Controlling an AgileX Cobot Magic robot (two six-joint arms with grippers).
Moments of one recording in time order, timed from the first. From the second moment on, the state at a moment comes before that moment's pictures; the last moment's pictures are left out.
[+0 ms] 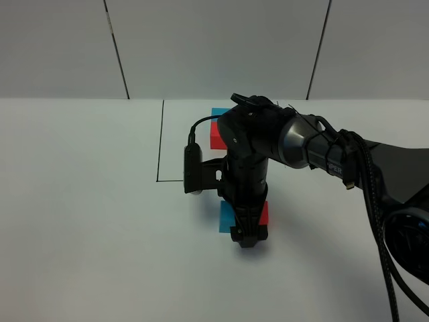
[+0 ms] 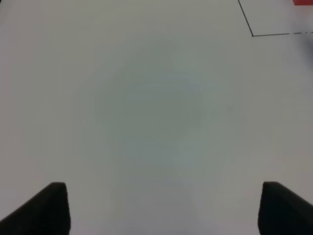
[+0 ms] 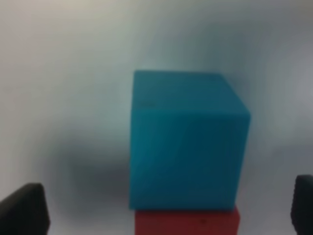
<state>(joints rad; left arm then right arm) 0.00 -0.01 -0.51 -0.05 1.07 0.05 0.63 2.28 -1.78 -0.09 1.06 -0.90</state>
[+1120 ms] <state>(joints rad) 0.00 -0.01 -0.51 -0.05 1.07 0.05 0.63 2.31 -1.83 -0.08 1.06 -0.76</state>
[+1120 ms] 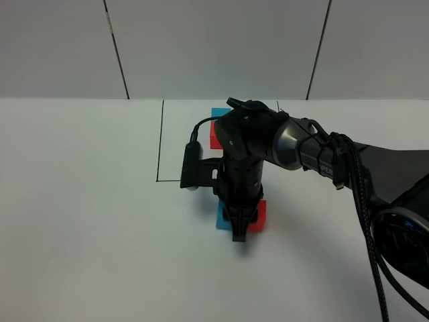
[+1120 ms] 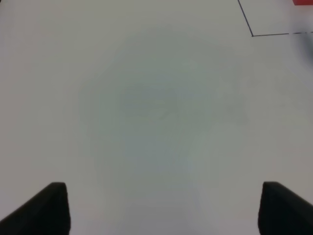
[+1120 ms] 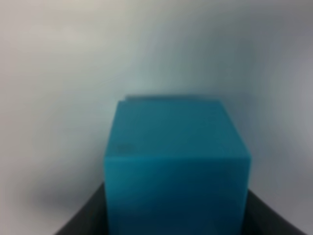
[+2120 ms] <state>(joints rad) 0.00 -0.01 -0.51 -0.05 1.07 0.05 0.64 2.37 -1.98 0.02 1.21 0.50</state>
